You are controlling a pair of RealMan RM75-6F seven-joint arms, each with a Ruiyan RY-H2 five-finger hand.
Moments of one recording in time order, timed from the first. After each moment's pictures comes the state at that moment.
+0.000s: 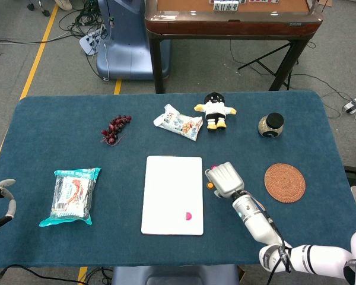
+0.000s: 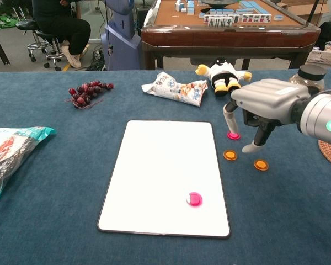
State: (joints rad) left arm -0.08 -1.10 -0.09 -1.56 1.45 1.52 -0.07; right arm 0.73 -1.50 0.11 -1.64 -0.97 1.01 -0.76
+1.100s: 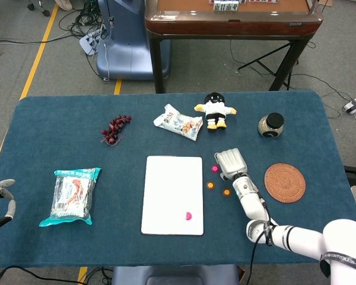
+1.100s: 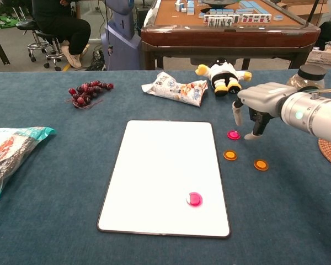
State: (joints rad) left arm -0.07 -1.09 -0.09 -1.57 1.46 1.53 -0.10; right arm 0.85 -1.64 0.17 -1.29 -0.73 0.89 -0.75
